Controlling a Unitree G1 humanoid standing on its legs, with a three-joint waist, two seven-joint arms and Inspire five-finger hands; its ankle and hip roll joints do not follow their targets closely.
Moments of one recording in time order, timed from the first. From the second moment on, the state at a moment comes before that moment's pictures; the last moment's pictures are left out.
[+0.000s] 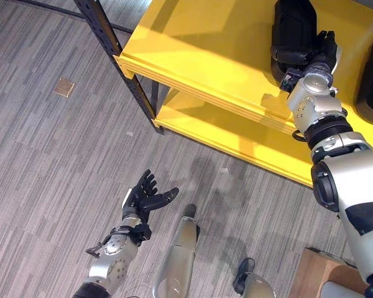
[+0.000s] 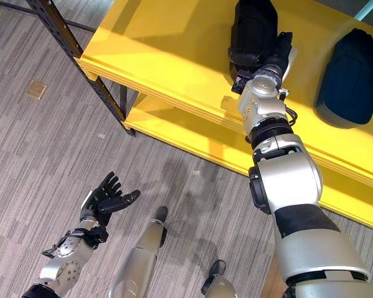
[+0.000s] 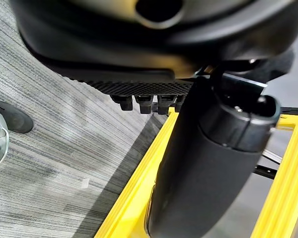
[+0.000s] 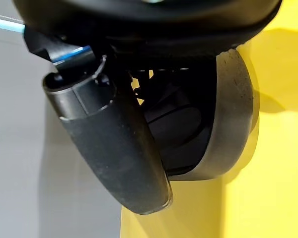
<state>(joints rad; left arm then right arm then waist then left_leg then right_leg) -0.01 0.50 -0.32 0.19 -0.82 -0.13 0.19 -1.48 -0.40 0.18 1.31 0.60 -0.04 -0.52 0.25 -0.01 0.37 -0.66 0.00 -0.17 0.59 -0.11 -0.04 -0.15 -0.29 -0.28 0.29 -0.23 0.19</state>
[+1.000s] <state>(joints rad) -0.02 0.50 -0.33 0.19 -0.82 -0.13 0.21 -1.48 -0.41 0.14 1.32 0.61 -0.06 -0.56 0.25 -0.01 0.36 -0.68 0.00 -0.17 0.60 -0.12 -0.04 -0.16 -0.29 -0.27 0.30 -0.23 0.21</state>
